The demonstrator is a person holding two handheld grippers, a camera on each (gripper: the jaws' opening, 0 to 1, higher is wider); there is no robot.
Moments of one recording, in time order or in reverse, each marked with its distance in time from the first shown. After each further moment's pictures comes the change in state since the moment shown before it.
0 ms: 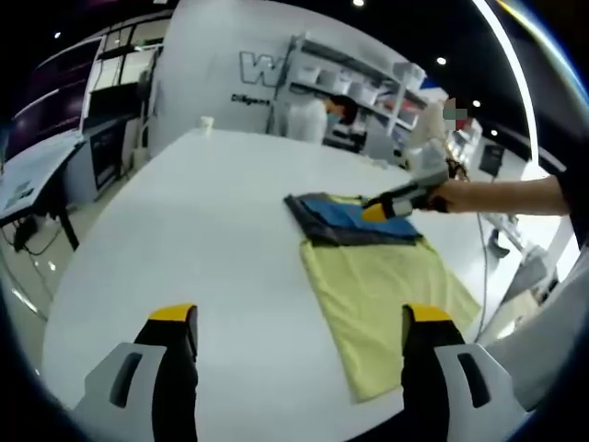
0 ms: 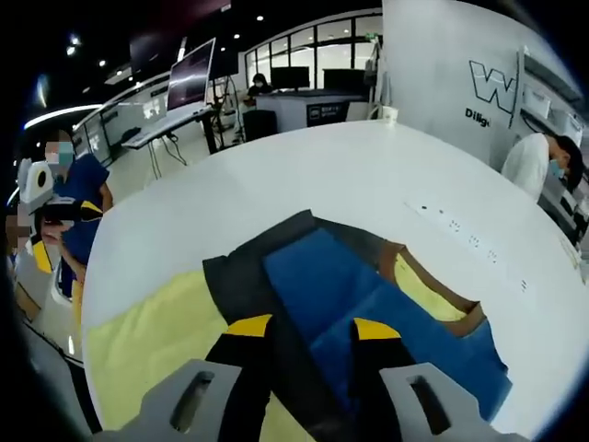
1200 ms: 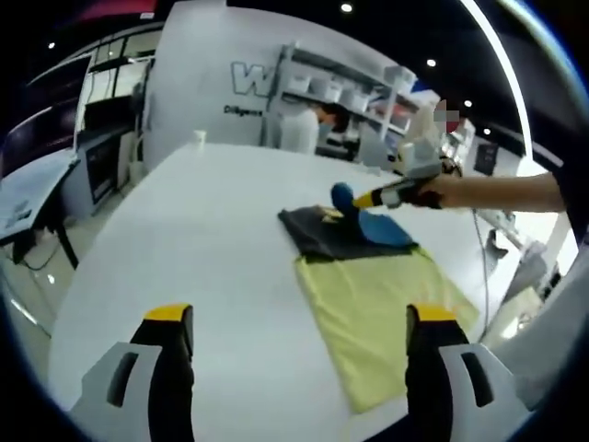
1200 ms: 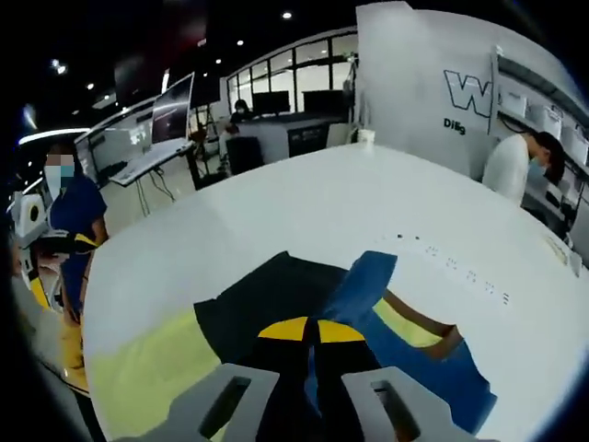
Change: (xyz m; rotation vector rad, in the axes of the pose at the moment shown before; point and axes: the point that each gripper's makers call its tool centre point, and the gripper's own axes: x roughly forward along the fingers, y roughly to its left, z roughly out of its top) left arm 0.026 -0.039 0.022 0.080 -0.034 -0.085; right arm -0.133 -0.102 0.058 0.273 -0.337 -0.147
